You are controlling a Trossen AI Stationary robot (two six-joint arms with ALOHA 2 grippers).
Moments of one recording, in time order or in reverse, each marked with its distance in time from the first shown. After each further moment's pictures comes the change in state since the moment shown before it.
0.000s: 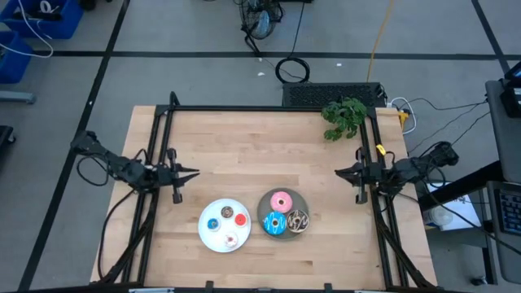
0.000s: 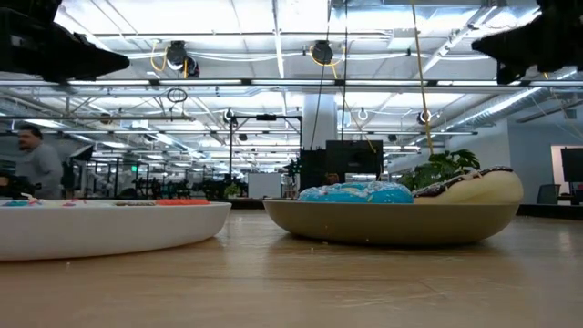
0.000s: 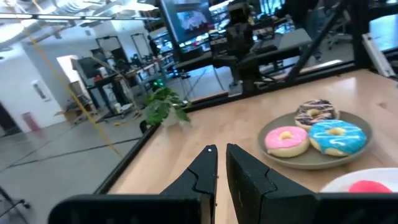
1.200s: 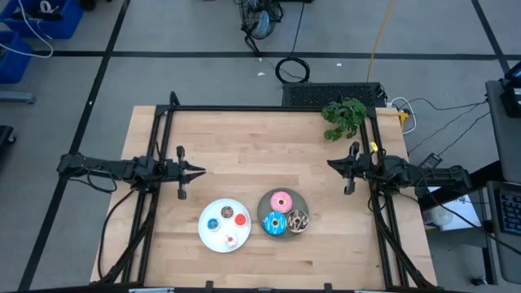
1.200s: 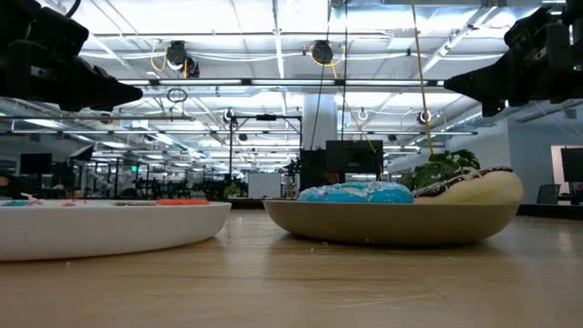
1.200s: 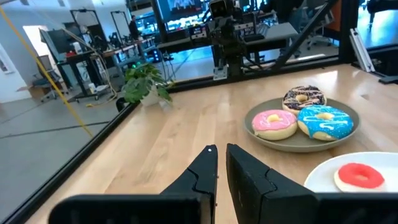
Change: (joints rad) left arm 0.391 -0.032 -0.076 -0.039 0.453 -0.119; right arm -0.442 0.013 -0.134 0.126 -0.296 0.088
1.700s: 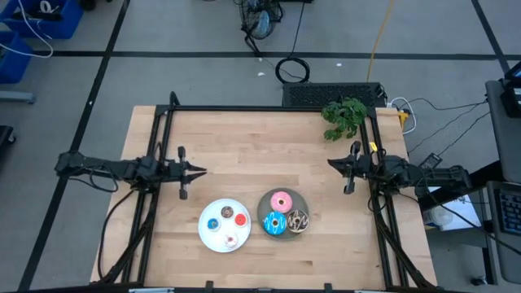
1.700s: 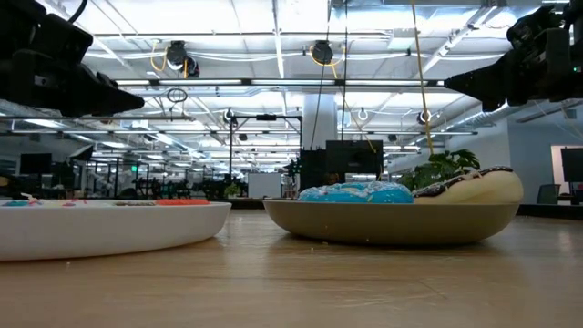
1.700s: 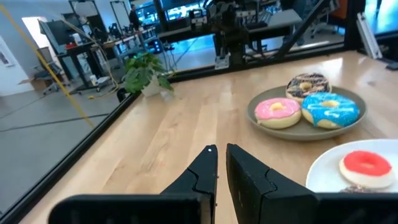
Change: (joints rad) left arm 0.001 0.044 -0.002 0.000 -0.008 -0.004; right arm -0.002 0.000 0.000 0.021 0.004 -0.086
